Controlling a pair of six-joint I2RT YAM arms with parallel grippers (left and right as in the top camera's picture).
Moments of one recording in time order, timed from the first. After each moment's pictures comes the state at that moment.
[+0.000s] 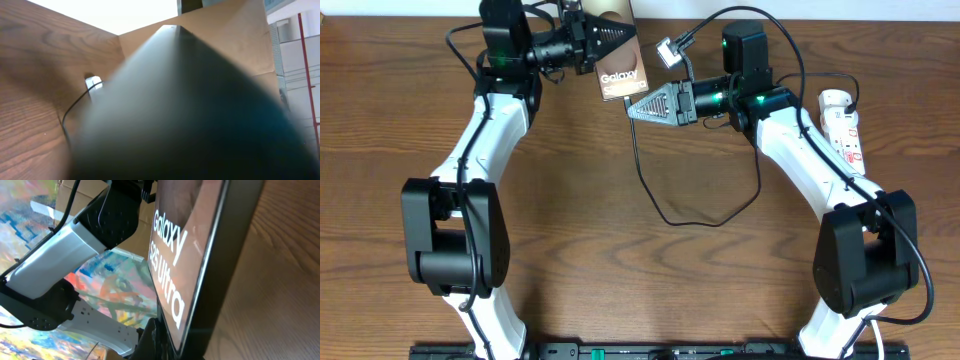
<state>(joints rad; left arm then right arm) -0.08 1.96 1.49 0.44 1.23 -1.24 0.32 1.91 1.47 -0.09 -1.35 0.54</state>
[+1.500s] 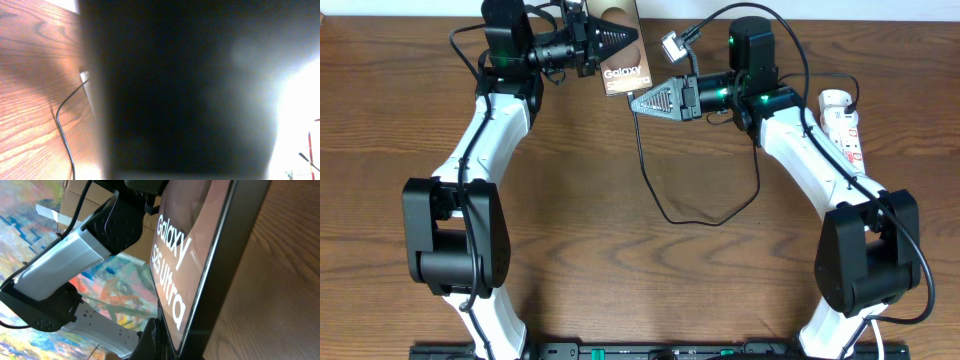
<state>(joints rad) -0.09 1.96 1.49 0.44 1.27 -1.26 0.30 1.91 1.46 -0.01 -1.37 0.60</state>
